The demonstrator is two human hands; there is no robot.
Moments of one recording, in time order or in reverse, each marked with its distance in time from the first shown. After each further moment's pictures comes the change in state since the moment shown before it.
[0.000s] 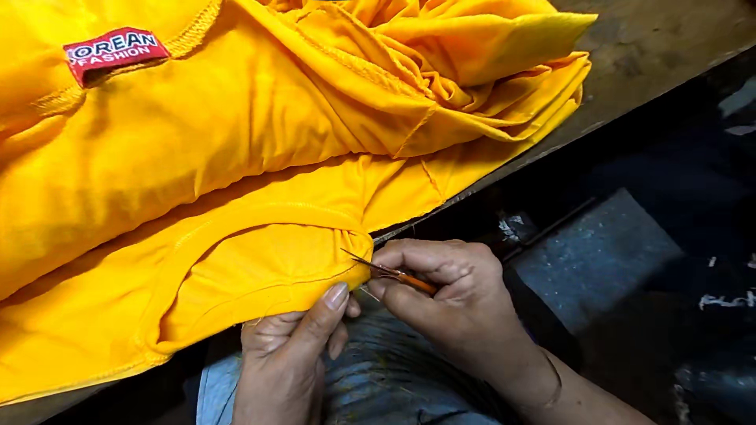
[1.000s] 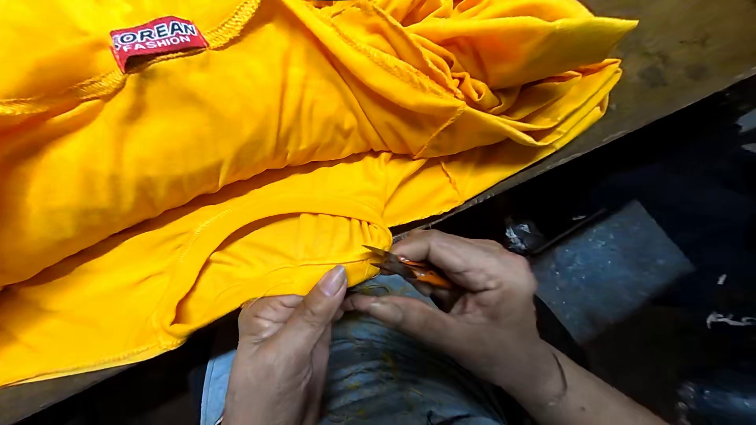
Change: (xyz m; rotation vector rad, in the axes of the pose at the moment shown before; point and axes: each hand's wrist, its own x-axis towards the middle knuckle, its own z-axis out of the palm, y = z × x) left_hand 0.005 0.016 -0.001 -0.139 -0.048 0.046; right_hand 0.005 0.003 0.000 -0.141 -0.012 -0.213
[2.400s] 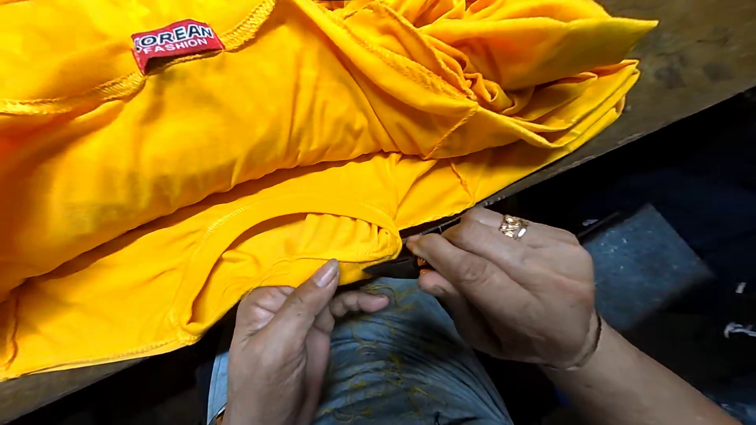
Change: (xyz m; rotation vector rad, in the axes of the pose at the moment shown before) left_hand 0.005 0.004 -0.006 -0.019 -0.040 0.038; right_hand 0.014 0.006 -0.030 -0.656 -0.112 -0.525
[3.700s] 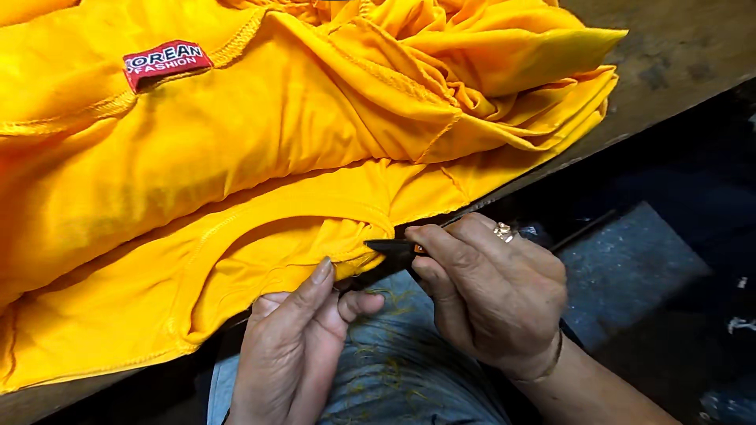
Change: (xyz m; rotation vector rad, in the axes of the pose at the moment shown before) left_hand 0.005 -0.008 0.004 -0.428 0.051 -0.144; right_hand -0.008 -0.011 0.013 -0.106 0.103 0.203
